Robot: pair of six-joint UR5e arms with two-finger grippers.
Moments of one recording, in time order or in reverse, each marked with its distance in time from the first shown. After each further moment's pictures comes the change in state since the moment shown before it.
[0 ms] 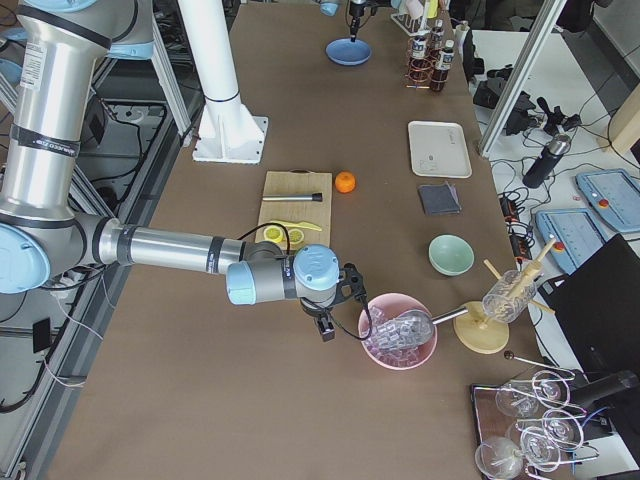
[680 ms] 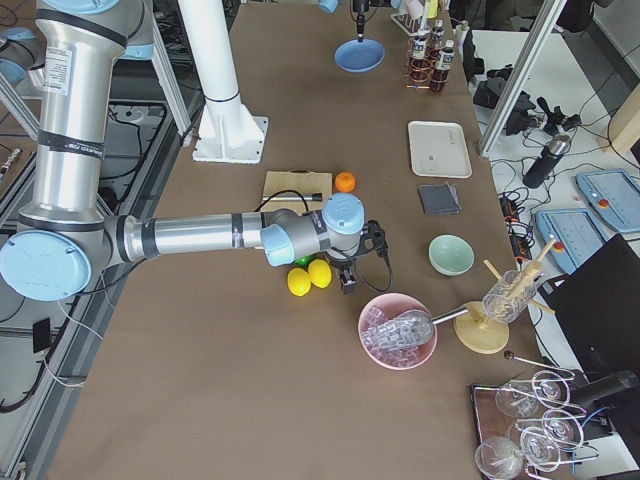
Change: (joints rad) left arm 0.135 0.000 -0.377 -0.017 0.059 -0.507; right arm -0.182 0.113 0.130 0.002 -0.016 0.398
